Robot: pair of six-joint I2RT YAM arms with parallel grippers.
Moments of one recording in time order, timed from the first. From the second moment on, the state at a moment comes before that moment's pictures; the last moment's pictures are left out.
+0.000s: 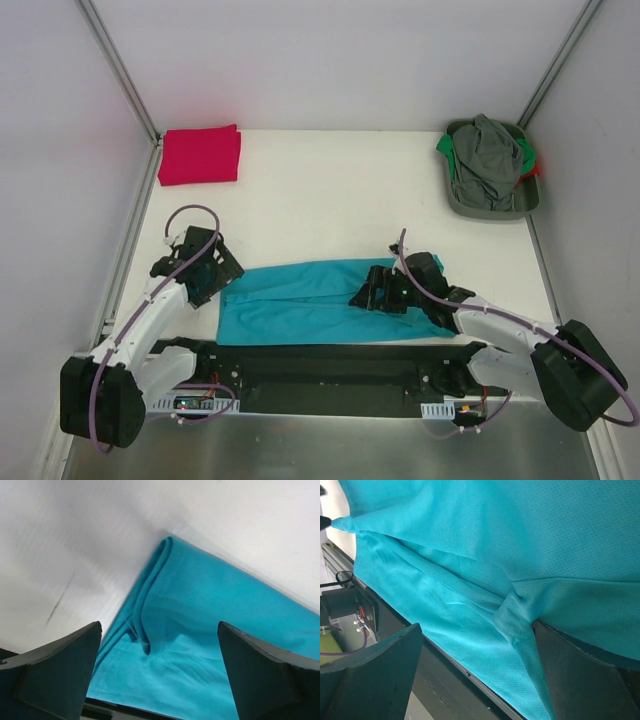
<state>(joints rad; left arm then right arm) -0.20 1.00 0.59 -0.74 -0.16 -0.86 0.65 1.12 0.32 0.09 -0.35 0.76</state>
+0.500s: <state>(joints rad) -0.35 1.09 0.72 -0.53 0.37 -0.73 0.65 0.66 0.36 -0.44 -0.17 0.75</state>
